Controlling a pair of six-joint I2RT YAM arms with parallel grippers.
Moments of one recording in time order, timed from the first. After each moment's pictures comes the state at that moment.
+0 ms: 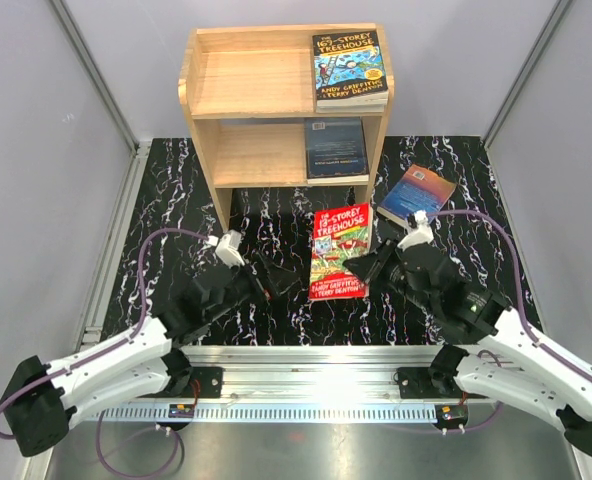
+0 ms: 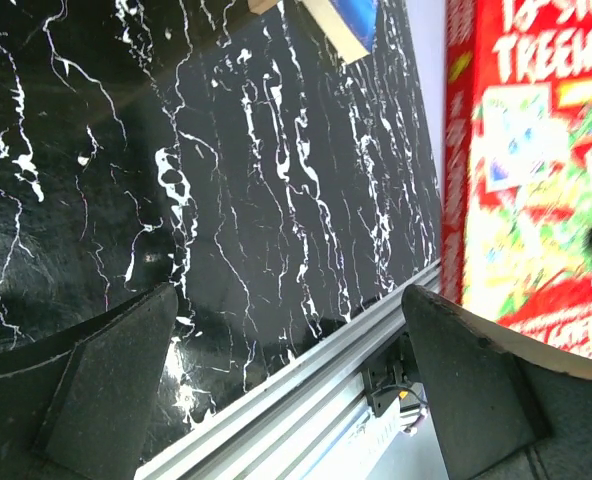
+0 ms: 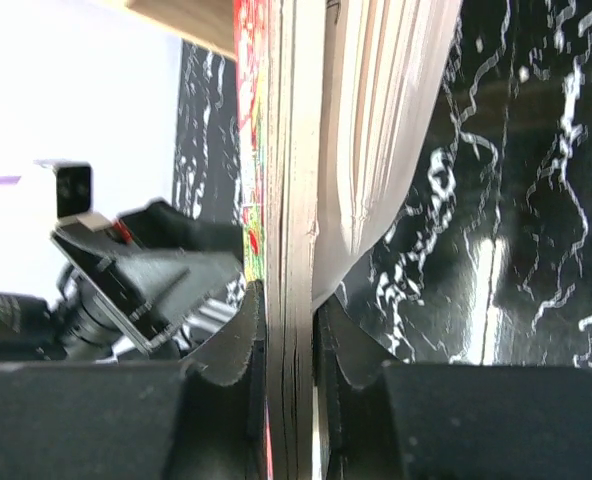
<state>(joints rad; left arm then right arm) -0.84 0.82 0.40 0.09 -0.07 -0.99 0.88 0.75 0.79 -0.46 0.23 1.04</state>
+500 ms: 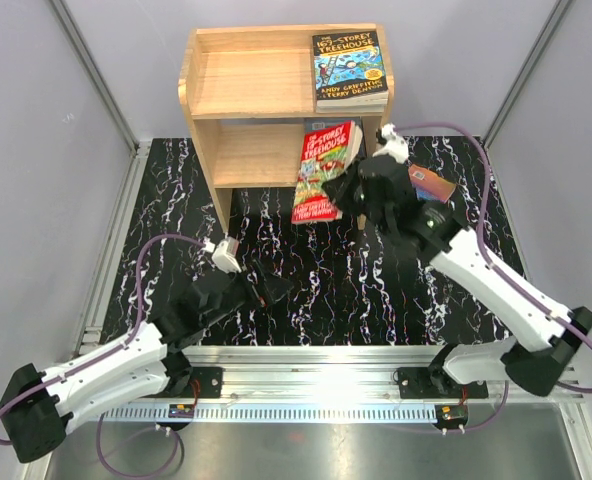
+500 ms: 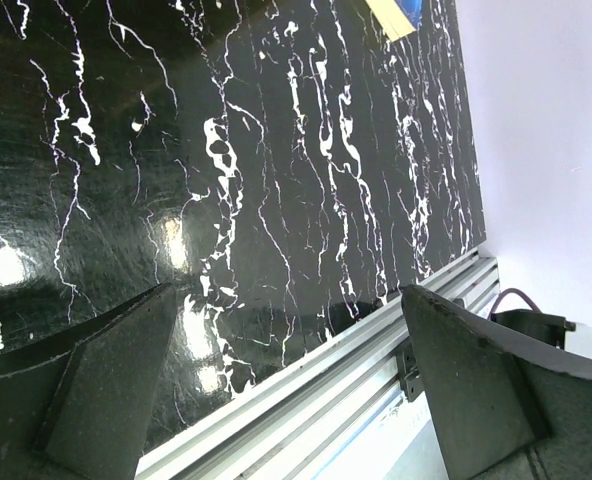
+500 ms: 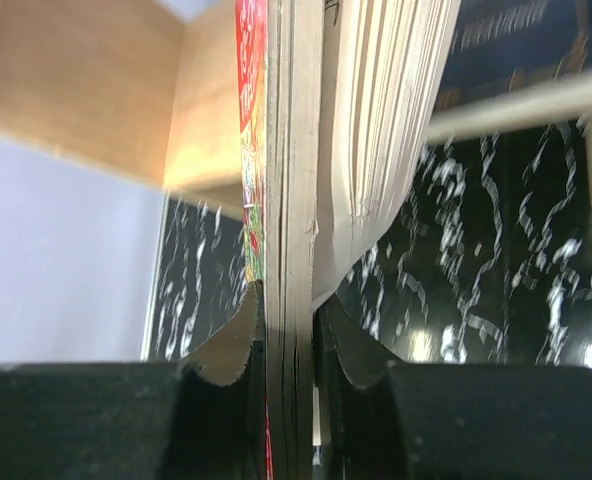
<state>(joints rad) -0.84 0.75 0.36 -0.02 -0.08 -0.97 0.80 1.29 1.45 -0.55 0.38 0.83</state>
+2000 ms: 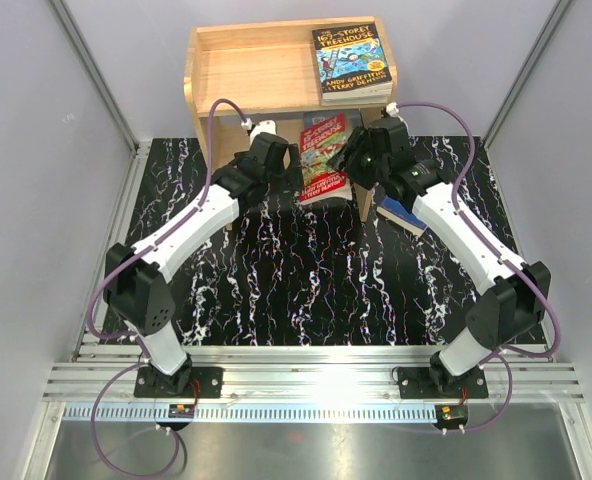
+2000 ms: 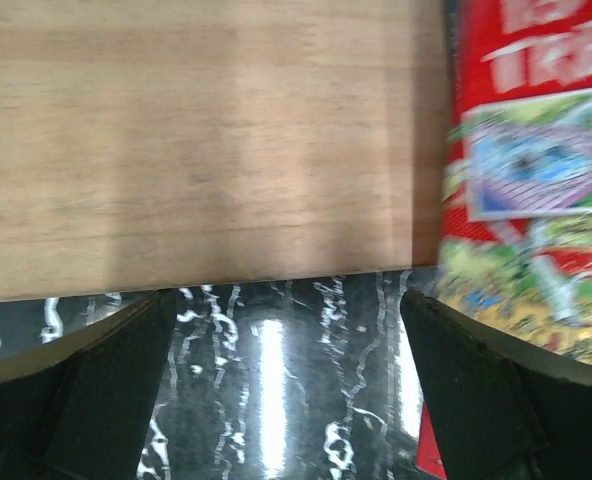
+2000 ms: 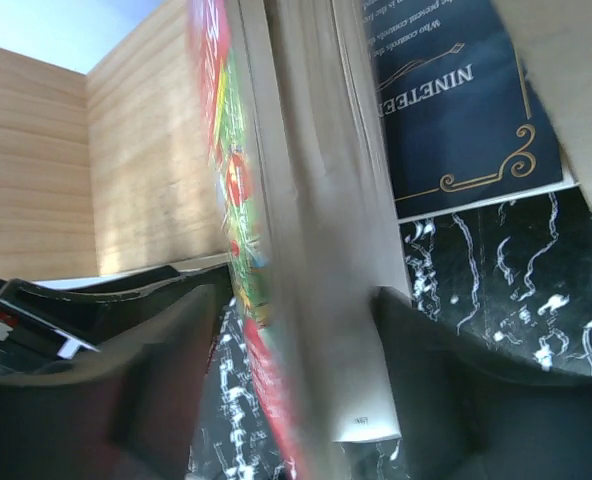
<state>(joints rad) -0.59 1.72 1.60 -0.55 -0.34 -0.54 0.48 1.60 1.58 -0.50 0.05 0.83</state>
